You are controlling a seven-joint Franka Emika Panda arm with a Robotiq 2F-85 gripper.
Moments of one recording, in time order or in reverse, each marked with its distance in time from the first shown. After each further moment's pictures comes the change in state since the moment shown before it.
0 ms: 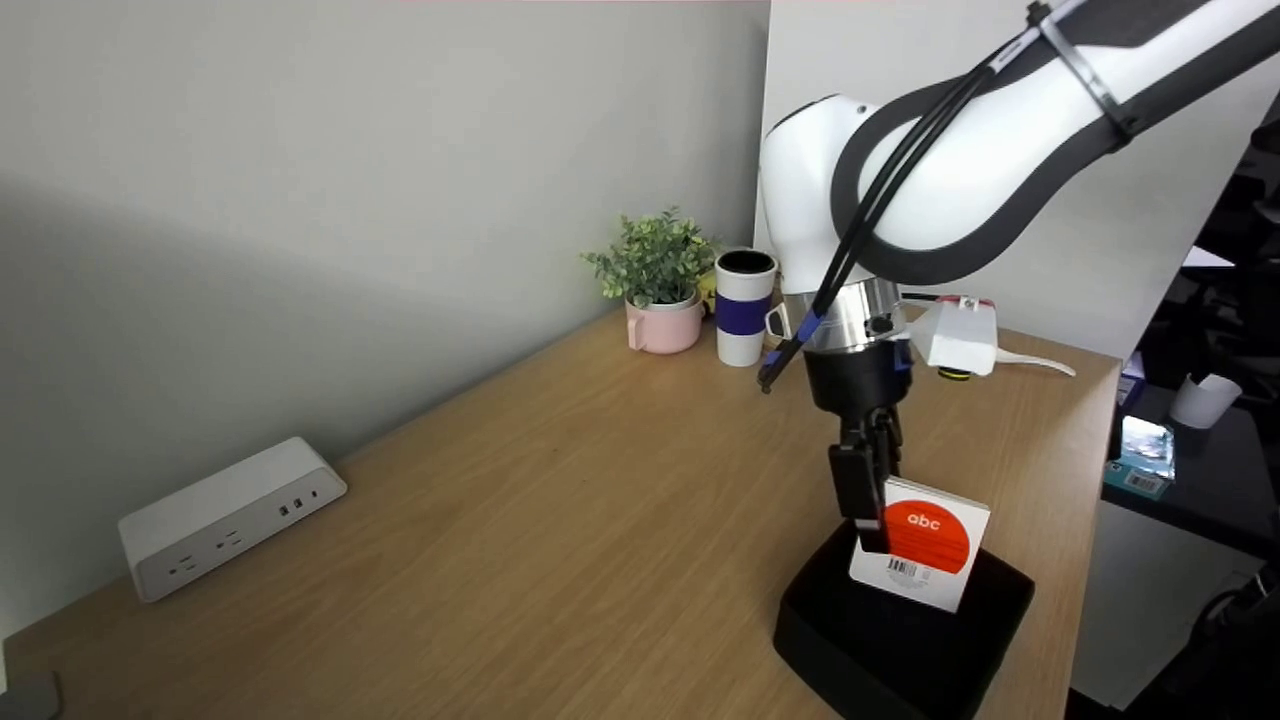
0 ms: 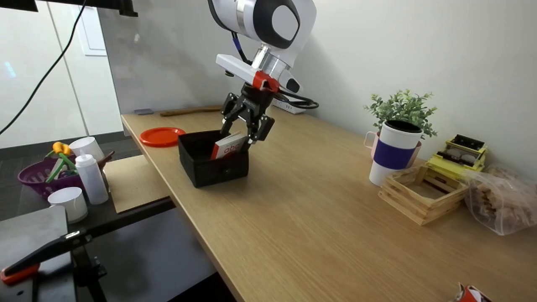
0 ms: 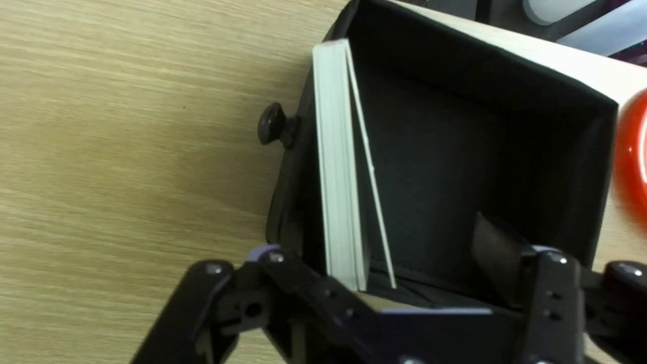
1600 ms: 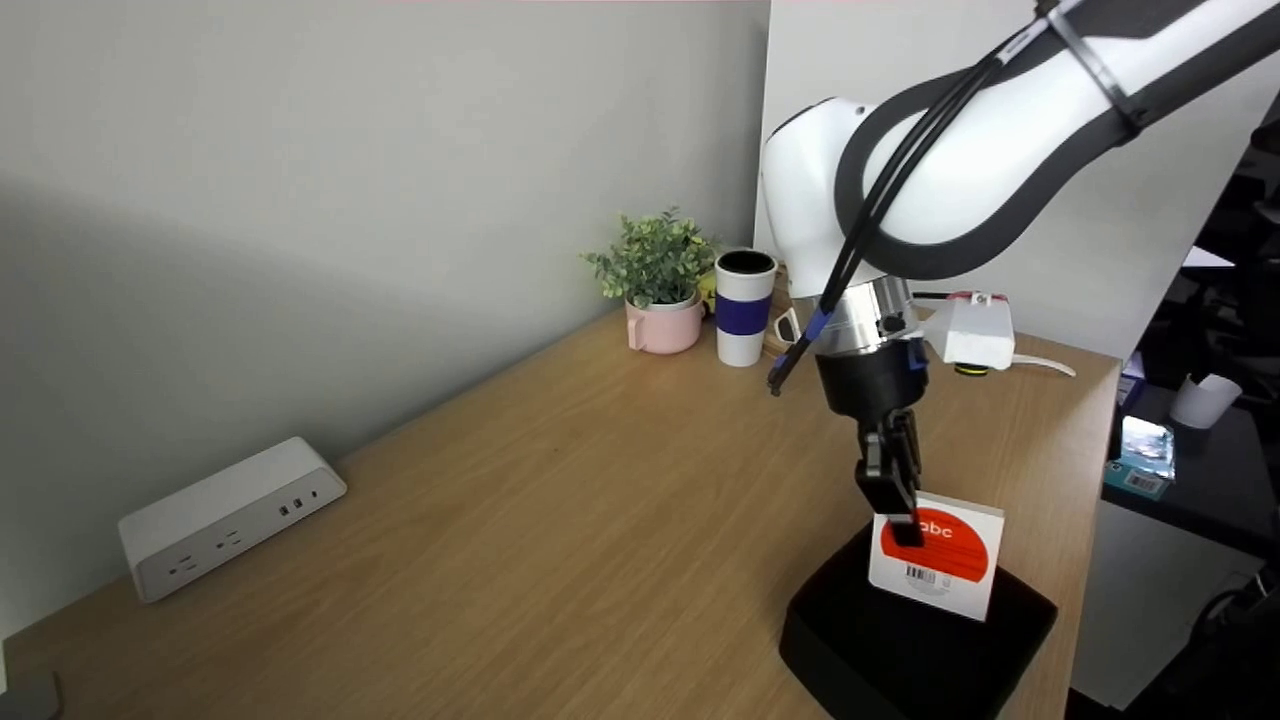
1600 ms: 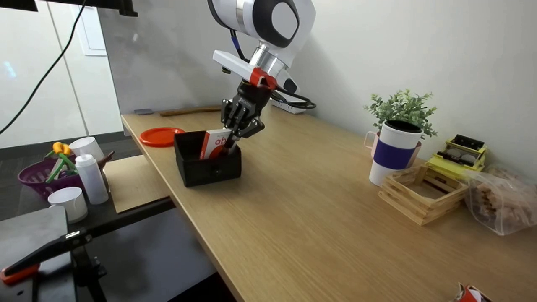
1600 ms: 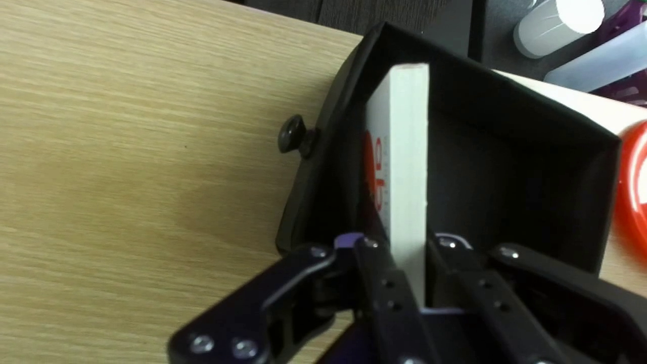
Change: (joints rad) arm 0.000 -0.010 0.000 -0.006 0.000 -0.064 0.000
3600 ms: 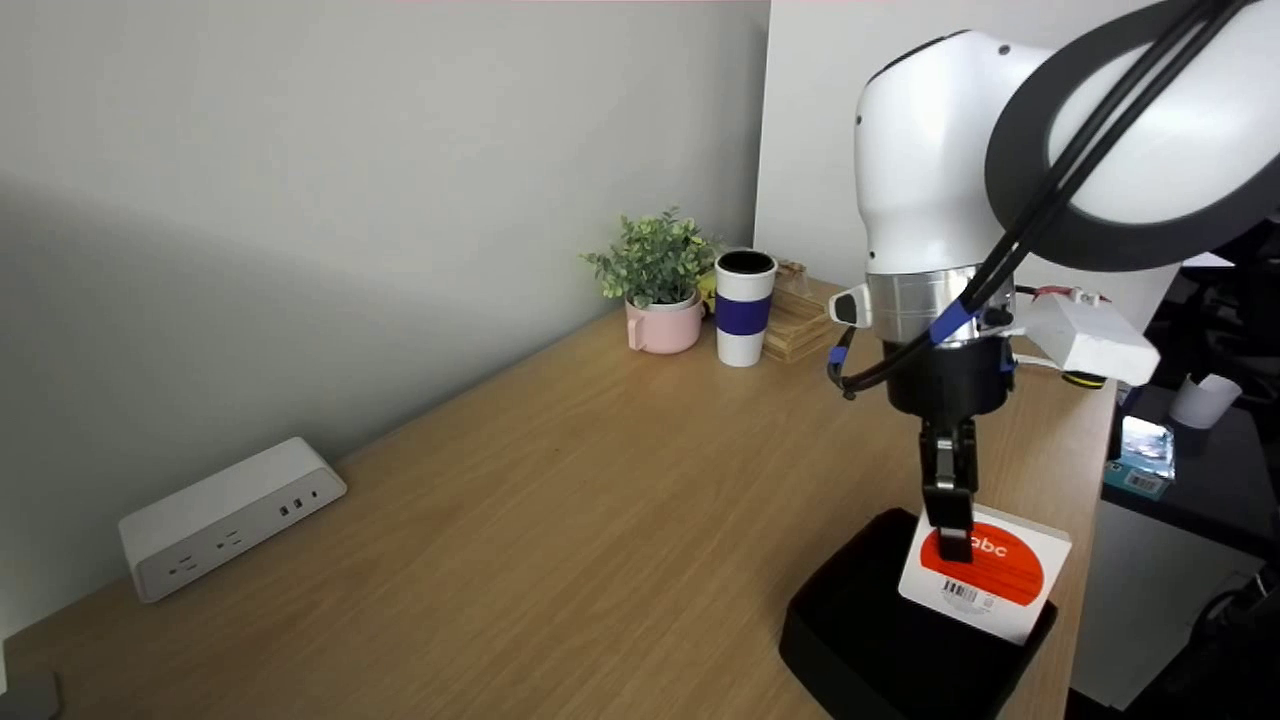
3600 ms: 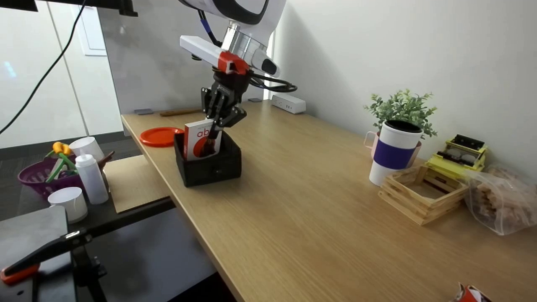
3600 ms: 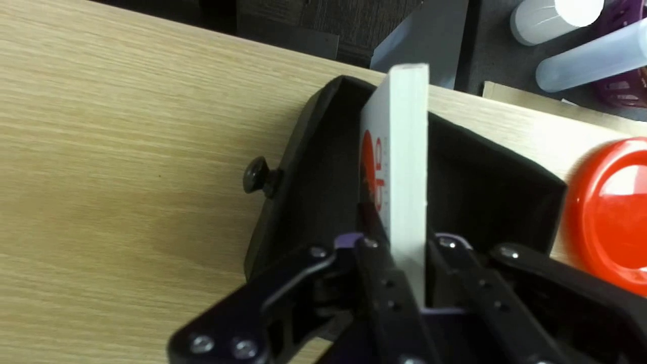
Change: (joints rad) arm 0.019 -0.222 0.026 -0.273 0.030 0.195 0.000
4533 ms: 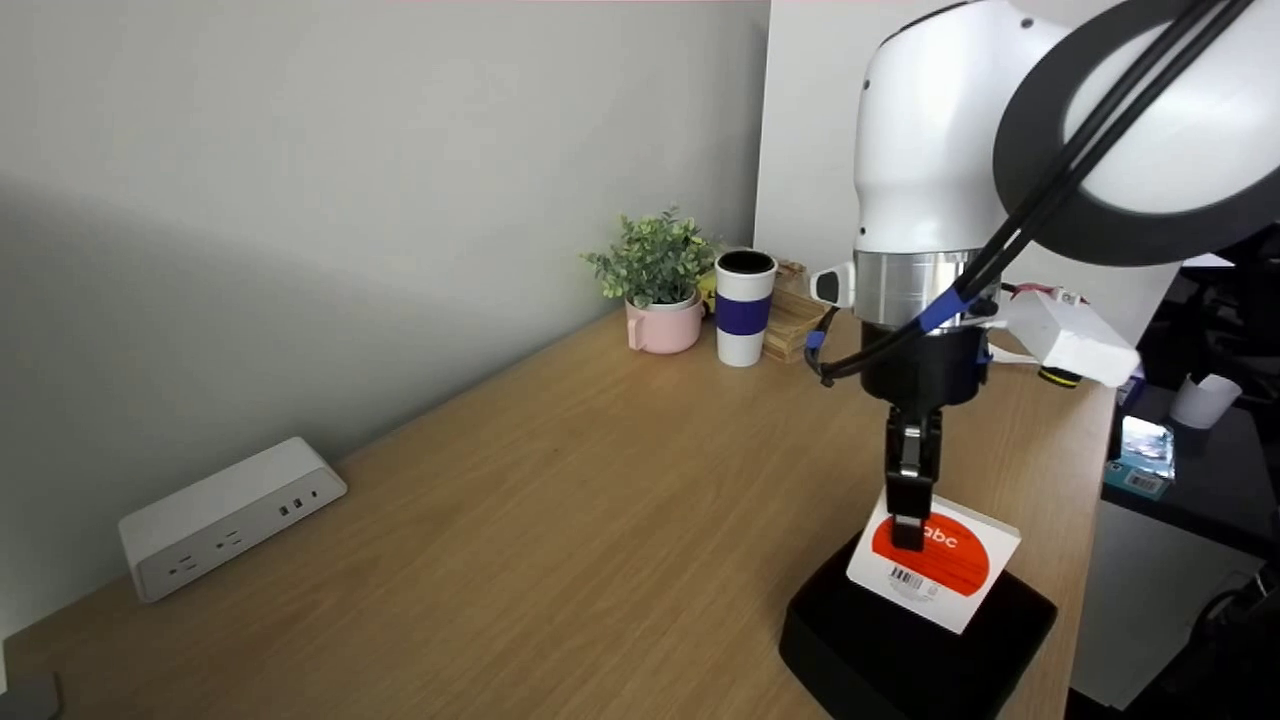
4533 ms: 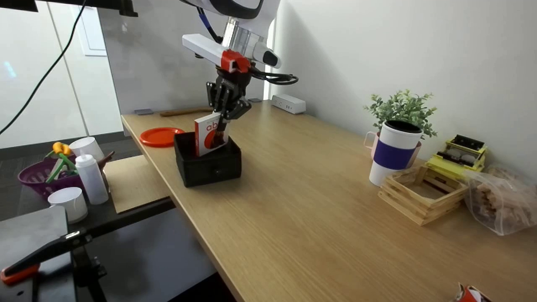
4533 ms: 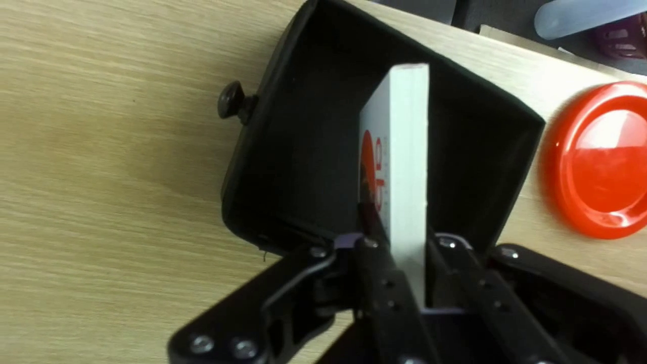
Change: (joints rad) arm 0.010 -0.008 0.014 0.004 0.015 0.113 -0.016
